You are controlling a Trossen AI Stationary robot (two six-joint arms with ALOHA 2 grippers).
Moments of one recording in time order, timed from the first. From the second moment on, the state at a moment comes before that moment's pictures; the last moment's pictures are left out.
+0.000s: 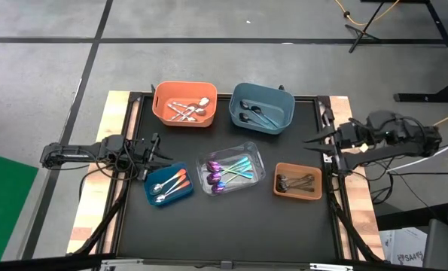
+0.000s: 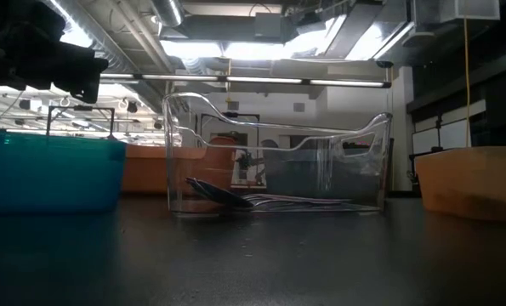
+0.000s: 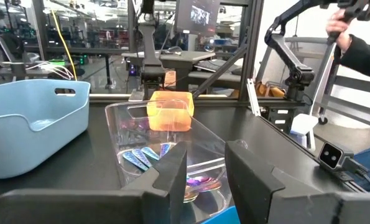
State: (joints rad) left arm 0.03 0.03 0.01 0.04 0.17 -0.07; right arm 0.15 0.60 1.02 -0.56 -0.02 -0.07
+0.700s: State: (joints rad) left arm 0.03 0.03 0.01 0.04 0.17 -0.07; right arm 0.15 0.11 0.54 -0.39 0.05 -0.03
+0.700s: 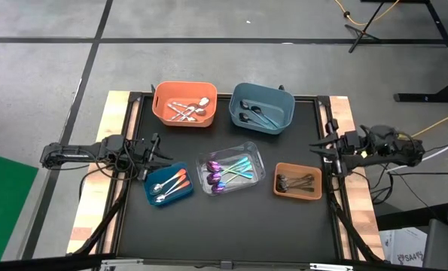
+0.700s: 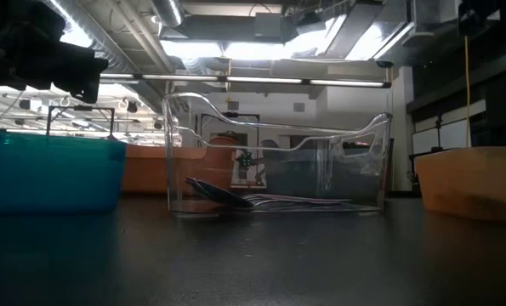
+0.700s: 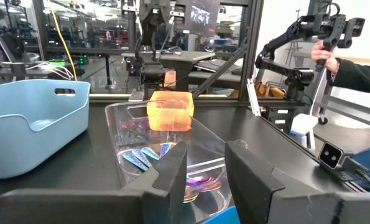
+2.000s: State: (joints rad) left arm 0.03 0.03 0.01 0.04 0.17 -0.07; right arm 0.15 0.00 0.01 0.21 0.26 -0.14
